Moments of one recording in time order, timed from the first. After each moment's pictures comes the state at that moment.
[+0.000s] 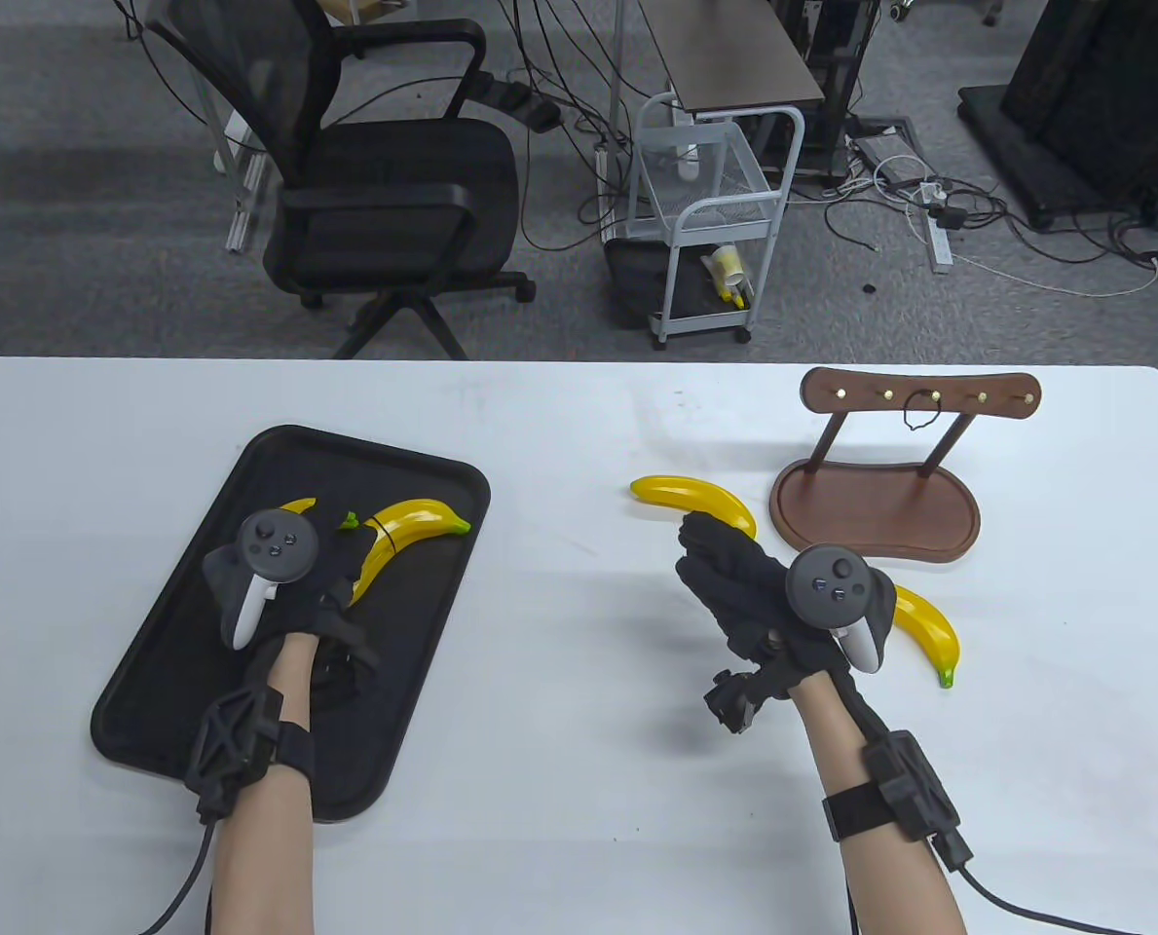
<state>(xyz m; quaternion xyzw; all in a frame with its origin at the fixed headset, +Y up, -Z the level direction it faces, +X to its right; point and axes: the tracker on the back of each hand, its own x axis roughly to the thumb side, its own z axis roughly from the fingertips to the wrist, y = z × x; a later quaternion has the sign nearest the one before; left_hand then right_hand) -0.301 -0.768 -0.372 0.00 0.10 0.31 0.95 0.178 -0.718 -0.346 0.15 -0.03 0.88 0.45</state>
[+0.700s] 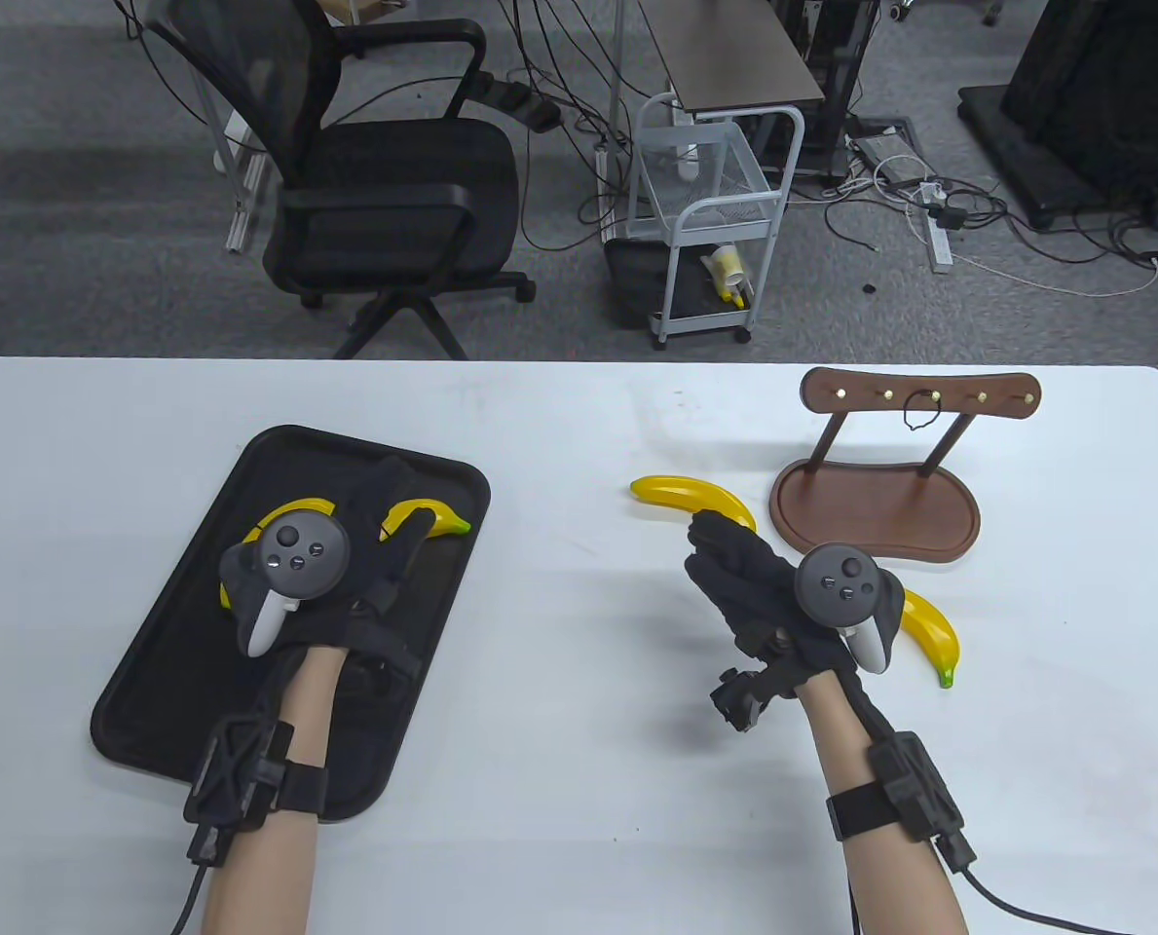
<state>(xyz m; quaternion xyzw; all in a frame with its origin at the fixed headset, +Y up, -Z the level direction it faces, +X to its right) -0.235 -0.690 -0.337 0.06 -0.06 0.35 0.93 0.185 -0.717 -0.346 0.14 -0.04 0.88 0.45</state>
